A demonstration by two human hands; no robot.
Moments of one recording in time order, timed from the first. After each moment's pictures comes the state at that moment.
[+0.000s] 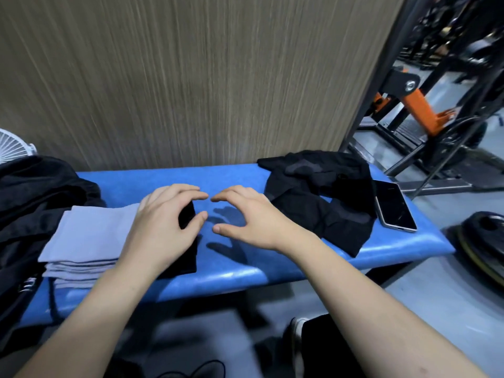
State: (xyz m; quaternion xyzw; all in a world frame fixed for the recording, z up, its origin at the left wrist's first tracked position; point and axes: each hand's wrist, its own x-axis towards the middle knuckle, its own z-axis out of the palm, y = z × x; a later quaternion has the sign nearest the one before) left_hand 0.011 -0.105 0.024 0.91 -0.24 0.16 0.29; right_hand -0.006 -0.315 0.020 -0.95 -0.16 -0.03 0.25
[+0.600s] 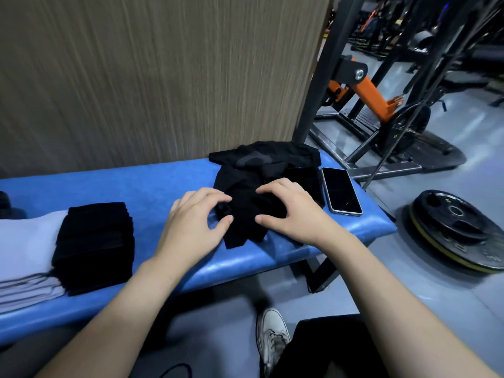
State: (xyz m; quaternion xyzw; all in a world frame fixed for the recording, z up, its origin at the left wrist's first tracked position) left_hand -0.001 -0.241 -0.008 0.89 -0.32 0.10 0.32; right_hand -0.074 -0.464 0.027 -0.97 0.00 -0.08 0.23
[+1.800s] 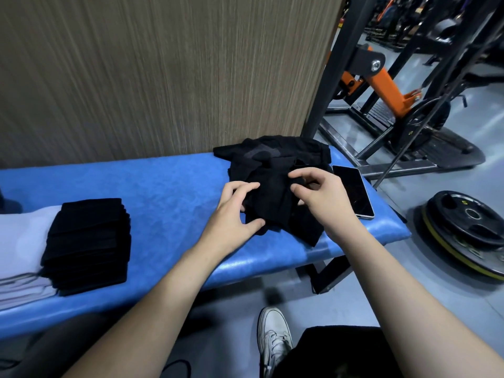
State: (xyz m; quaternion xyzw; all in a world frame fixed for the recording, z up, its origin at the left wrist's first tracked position) left_hand 0.015 -0.306 -0.046 0.81 -0.31 -0.03 0.49; right_hand -0.055 -0.497 0.021 -0.81 0.16 -0.19 0.52
